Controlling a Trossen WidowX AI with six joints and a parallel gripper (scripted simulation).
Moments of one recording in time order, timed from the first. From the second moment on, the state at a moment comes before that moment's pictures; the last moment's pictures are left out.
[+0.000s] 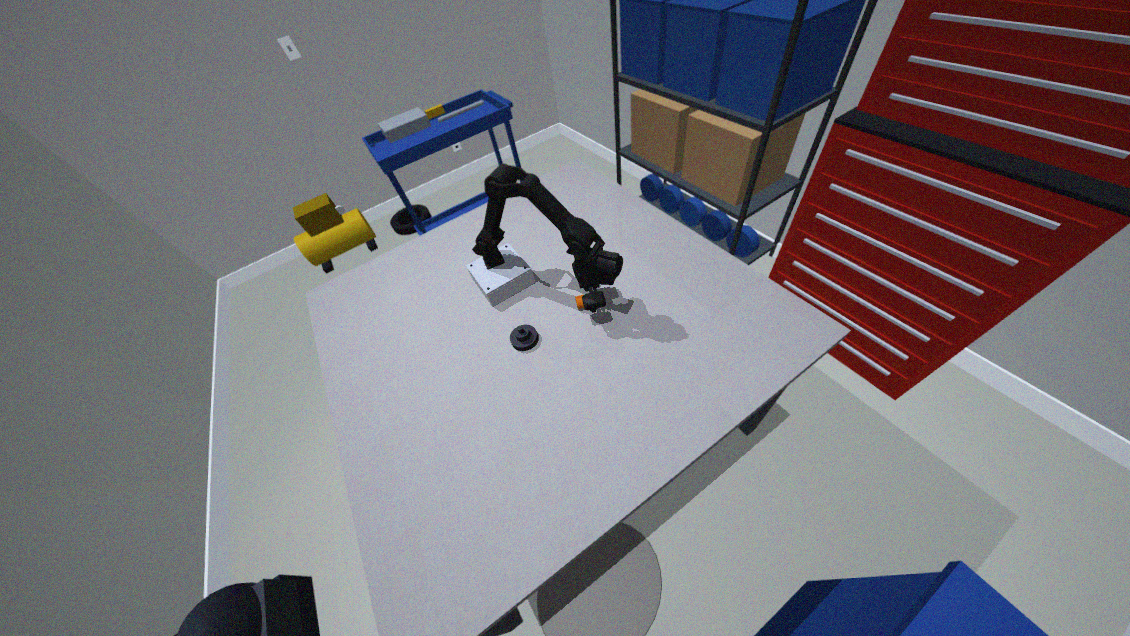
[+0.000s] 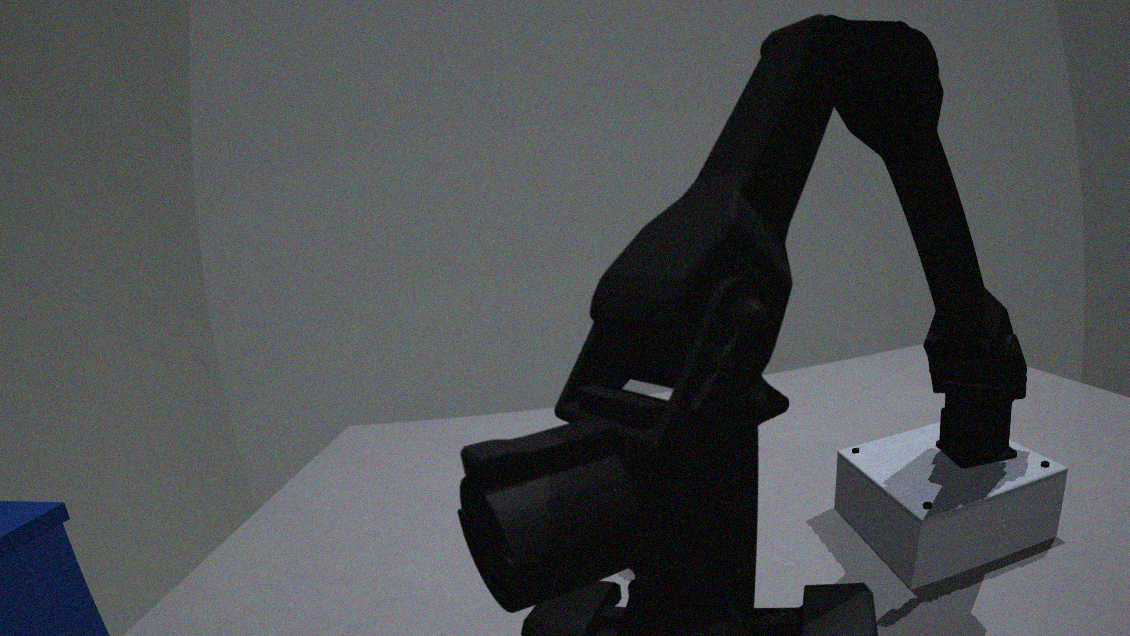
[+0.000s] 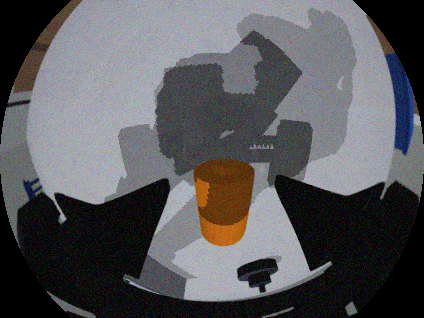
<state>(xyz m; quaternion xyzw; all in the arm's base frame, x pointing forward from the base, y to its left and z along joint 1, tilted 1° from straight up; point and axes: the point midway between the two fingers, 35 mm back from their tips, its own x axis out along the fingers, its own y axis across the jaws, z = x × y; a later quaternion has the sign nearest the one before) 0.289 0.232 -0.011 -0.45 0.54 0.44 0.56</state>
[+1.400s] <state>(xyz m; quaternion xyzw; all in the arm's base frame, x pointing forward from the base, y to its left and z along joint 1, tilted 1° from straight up) 0.287 0.222 -0.005 -0.41 0.48 0.48 0.61</state>
